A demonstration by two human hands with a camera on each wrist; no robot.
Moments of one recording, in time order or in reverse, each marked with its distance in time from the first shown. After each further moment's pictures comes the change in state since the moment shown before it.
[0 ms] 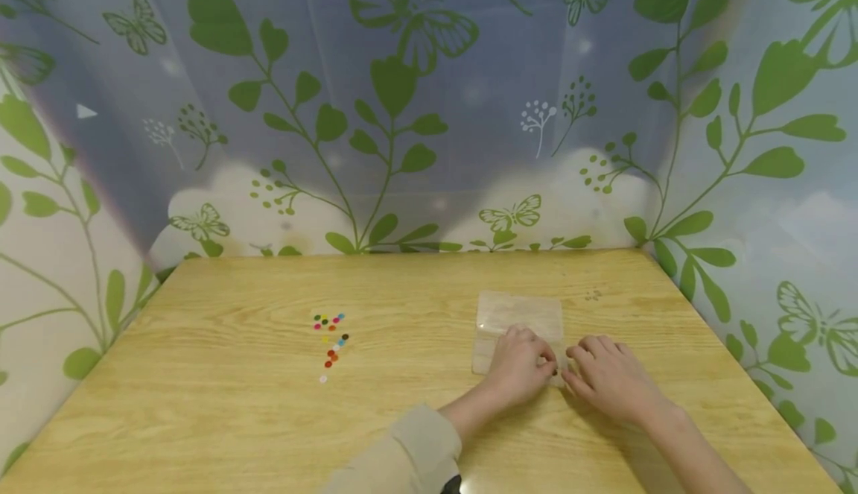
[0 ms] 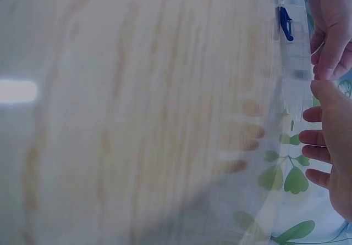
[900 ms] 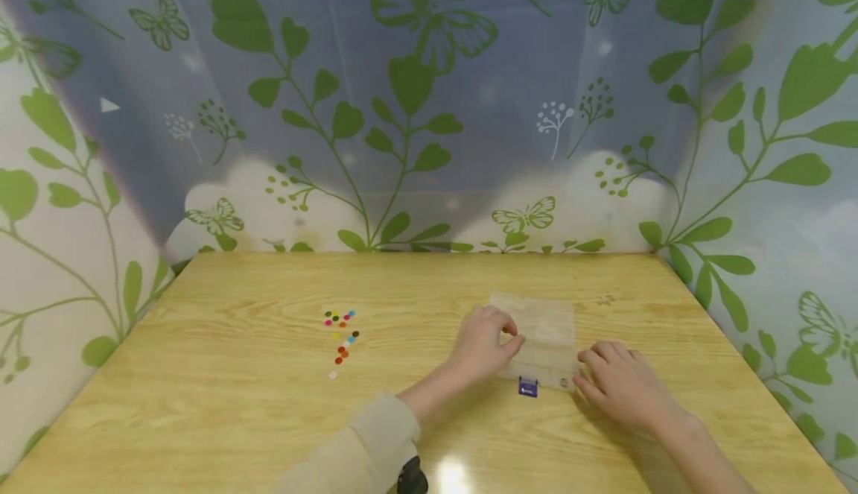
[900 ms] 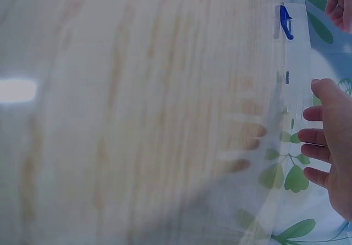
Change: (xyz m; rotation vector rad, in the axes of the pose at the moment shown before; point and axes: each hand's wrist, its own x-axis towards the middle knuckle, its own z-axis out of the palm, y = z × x) left_hand -0.008 -0.050 -0.045 -0.049 0.112 0.002; right_hand 0.003 -0.003 -0.003 0.047 -0.090 0.073
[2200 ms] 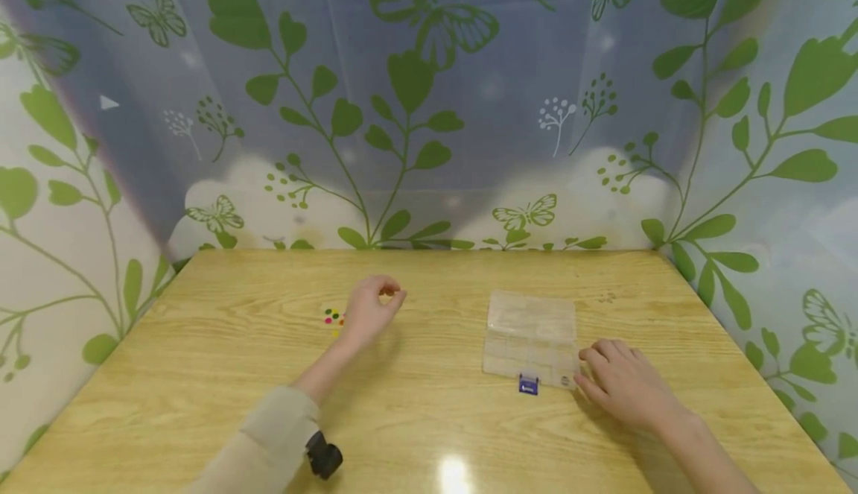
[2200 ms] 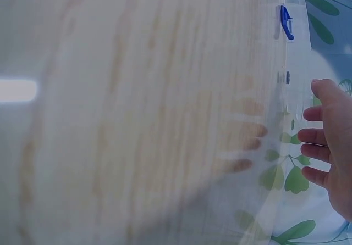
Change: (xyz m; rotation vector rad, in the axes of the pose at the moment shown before) left_hand -0.031 -0.122 -0.073 -0.277 0.270 -0.262; right_hand 0.000 0.000 -0.003 0.017 -0.028 0.000
